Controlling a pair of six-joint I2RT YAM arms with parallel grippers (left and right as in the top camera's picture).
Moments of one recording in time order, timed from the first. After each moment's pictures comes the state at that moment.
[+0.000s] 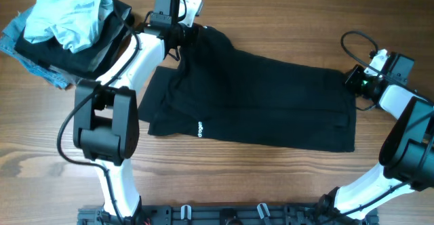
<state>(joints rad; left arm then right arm) -0.25 2.07 1.57 -0.39 0.27 0.05 -0.45 1.90 0.96 -0.10 -0.38 0.16</state>
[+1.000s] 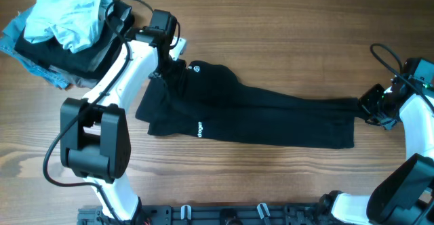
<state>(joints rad) -0.25 1.93 1.47 -0.94 0.02 0.05 -0.49 1.54 1.01 -0.82 -0.06 0.37</state>
